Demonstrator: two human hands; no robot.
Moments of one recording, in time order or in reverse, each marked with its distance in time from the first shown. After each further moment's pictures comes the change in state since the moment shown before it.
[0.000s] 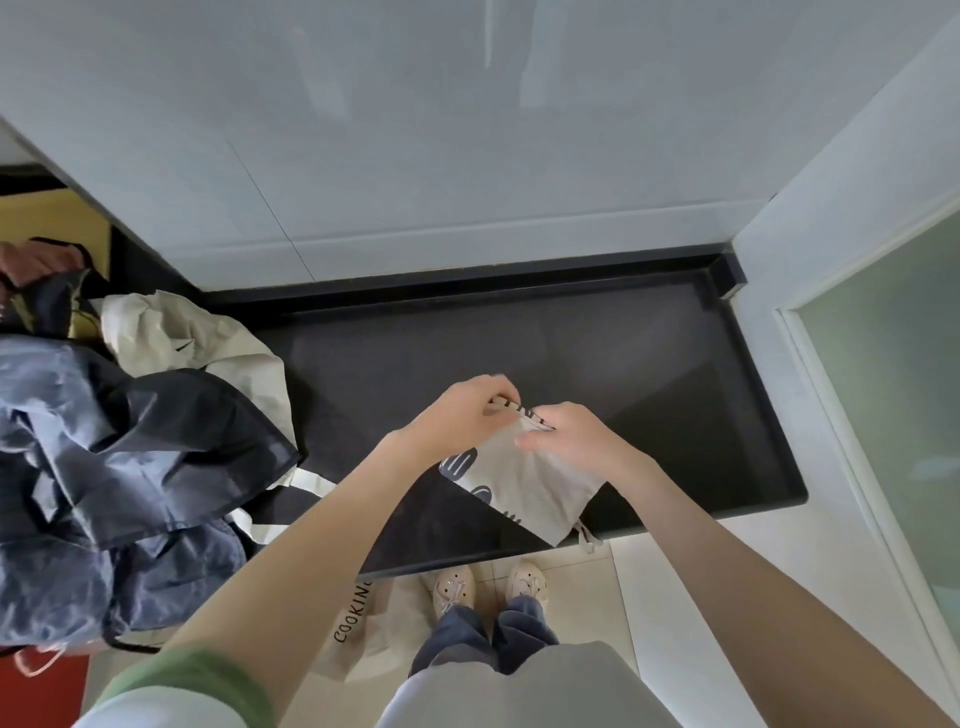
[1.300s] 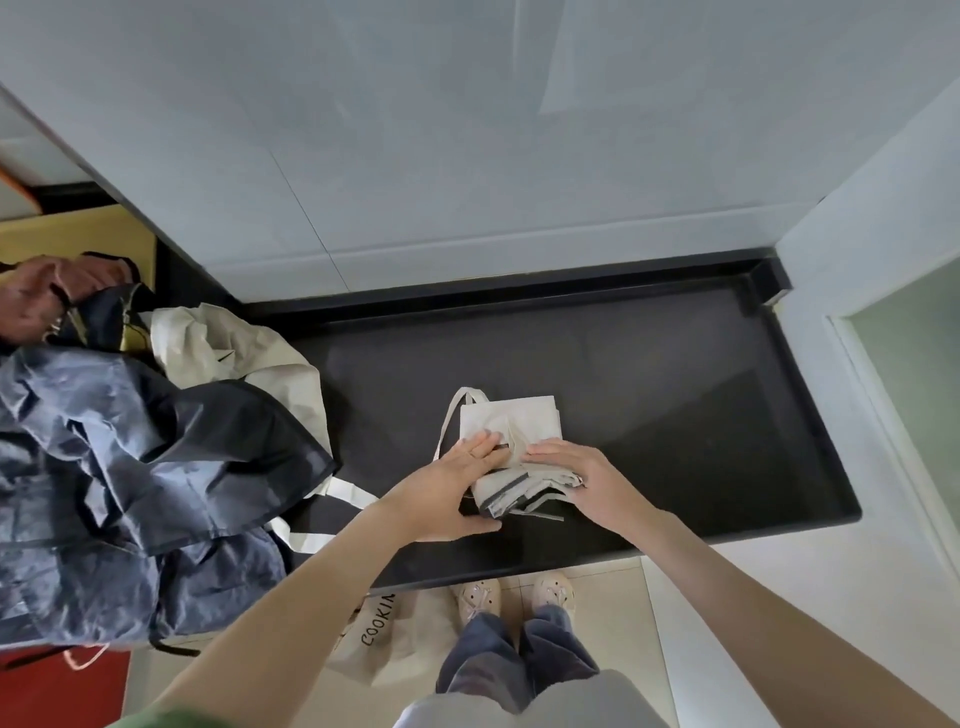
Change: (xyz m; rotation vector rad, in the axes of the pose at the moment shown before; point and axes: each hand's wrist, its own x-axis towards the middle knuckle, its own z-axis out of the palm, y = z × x) left_hand -0.059 -0.080 0.015 0.330 -0.186 0.119; right_hand 0.015 0.046 0.053 -0.056 0.106 -0.412
